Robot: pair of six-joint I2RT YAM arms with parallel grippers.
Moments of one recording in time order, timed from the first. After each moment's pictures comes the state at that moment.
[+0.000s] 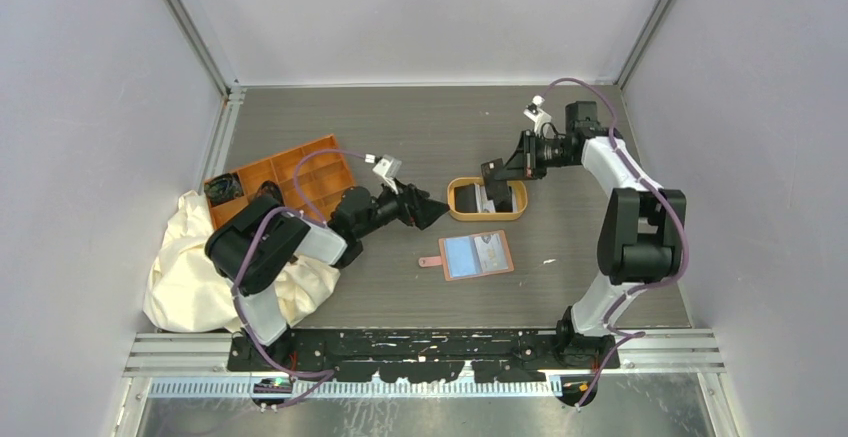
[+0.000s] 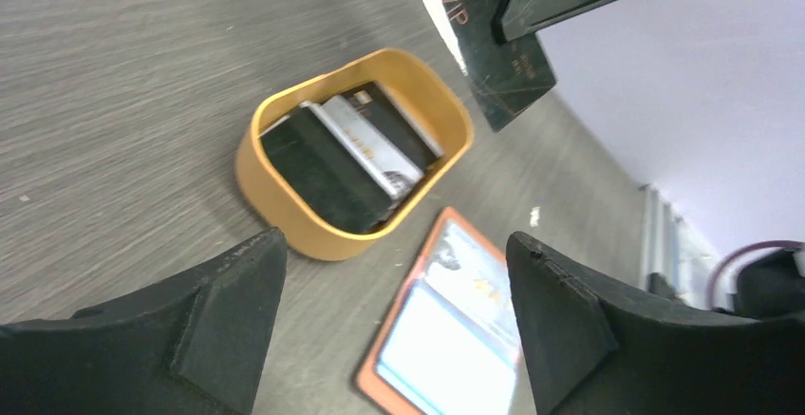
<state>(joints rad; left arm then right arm) -0.67 1.81 0.62 1.13 0.31 -0.55 -0.04 1.75 1.28 -0.65 -0.98 -0.04</state>
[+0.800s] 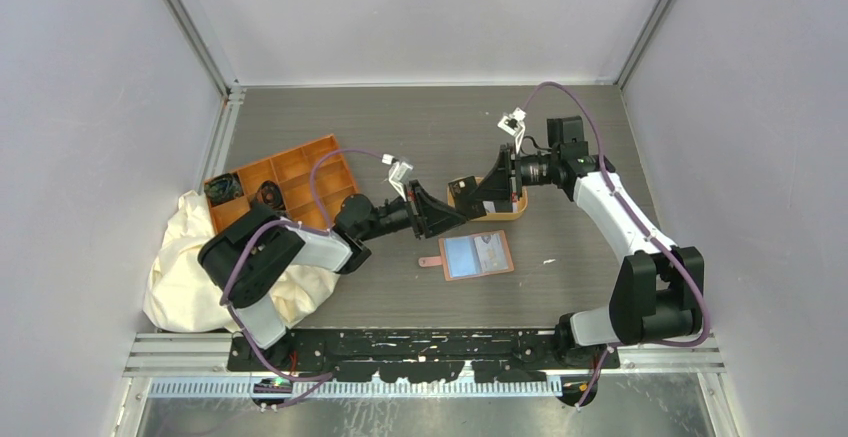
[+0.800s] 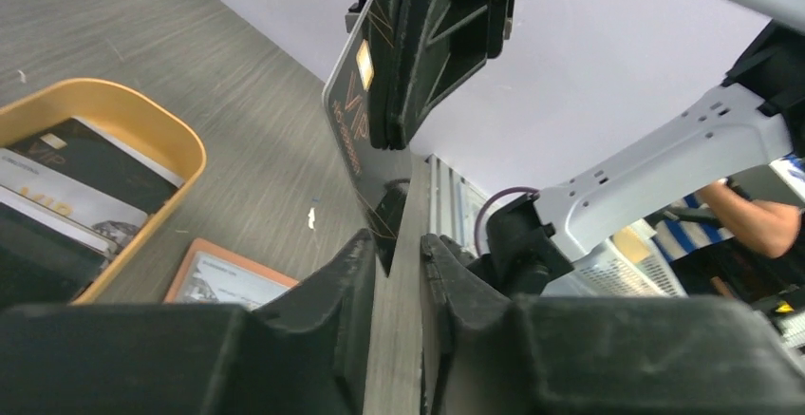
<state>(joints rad) -0.77 1.72 0.61 1.36 0.54 -0.81 0.13 1.39 1.04 -0.45 -1.29 -0.11</state>
